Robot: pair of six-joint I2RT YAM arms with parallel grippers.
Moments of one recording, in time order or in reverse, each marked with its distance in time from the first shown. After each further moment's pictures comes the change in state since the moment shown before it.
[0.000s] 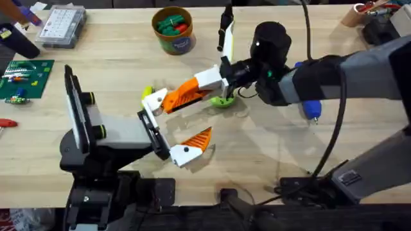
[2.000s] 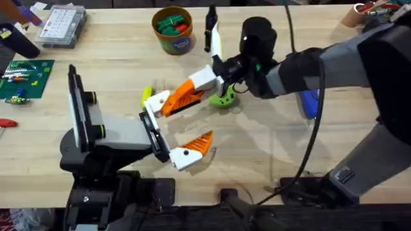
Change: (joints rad) left arm 0.008 0.000 0.002 -0.014 0.049 -0.012; right arm 0.020 0.105 0.121 -0.016 -0.141 0.016
